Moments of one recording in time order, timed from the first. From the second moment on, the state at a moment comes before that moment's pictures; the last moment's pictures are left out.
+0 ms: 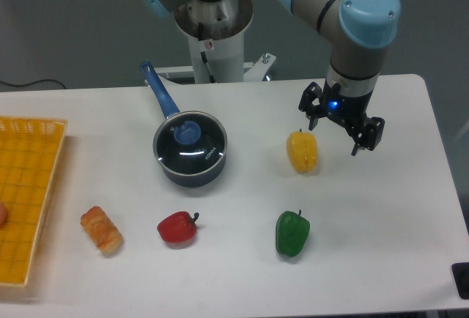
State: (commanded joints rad) arm 2.69 -1.84 -1.46 -1.33 1.51 1.29
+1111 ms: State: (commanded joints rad) arm 2.68 -1.82 -1.58 -1.19 1.49 1.12
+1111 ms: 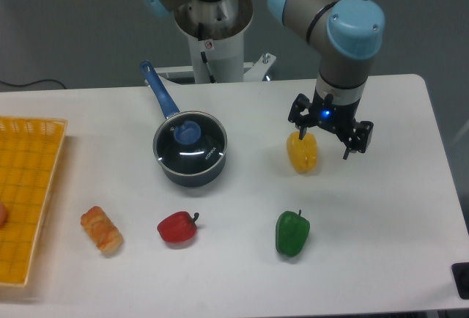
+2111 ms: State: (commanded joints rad) arm 2.43 -1.87 -1.60 -1.23 1.70 1.42
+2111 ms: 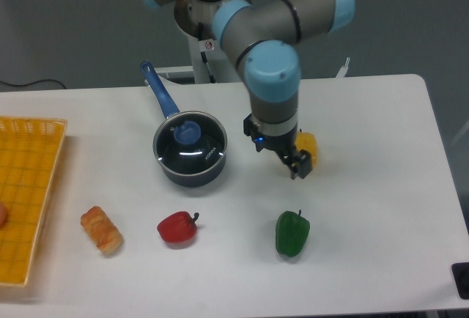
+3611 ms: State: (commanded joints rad) arm 2.18 -1.79 -1.78 -1.23 1.67 1.12
